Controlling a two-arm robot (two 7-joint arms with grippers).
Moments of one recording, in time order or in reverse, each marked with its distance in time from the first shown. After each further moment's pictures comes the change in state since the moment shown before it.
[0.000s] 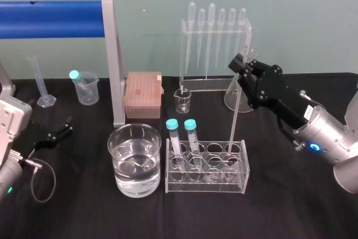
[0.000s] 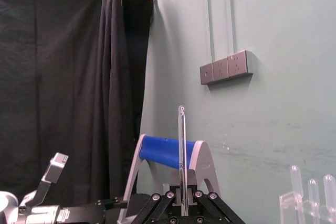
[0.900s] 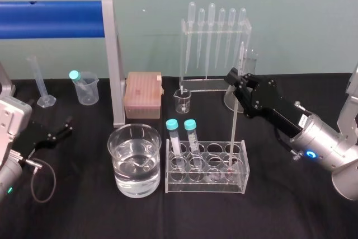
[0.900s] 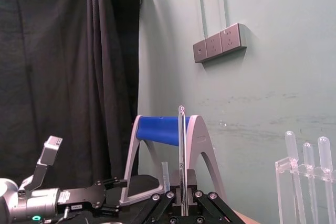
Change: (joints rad) left arm 0.000 0.000 0.000 0.000 0.000 0.000 0.000; right arm 0.002 0.000 -0.023 0.050 -0.008 0.048 -0.016
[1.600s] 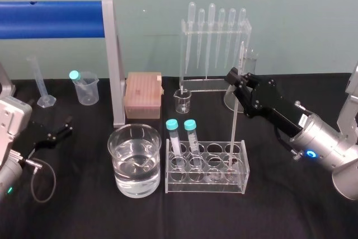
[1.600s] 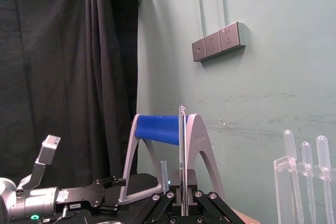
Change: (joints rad) left arm 0.000 0.000 0.000 0.000 0.000 0.000 0.000; right arm 0.001 0.002 -0.001 -0.001 -0.004 0.005 -0.007
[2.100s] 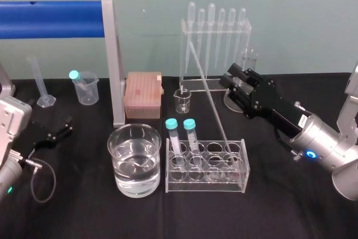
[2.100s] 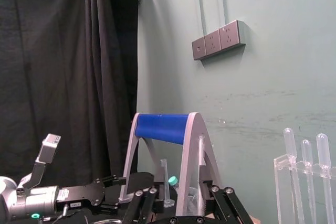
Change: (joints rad) left arm 0.000 0.000 0.000 0.000 0.000 0.000 0.000; right arm 0.000 0.000 0.000 0.001 -0.001 0.001 0.001
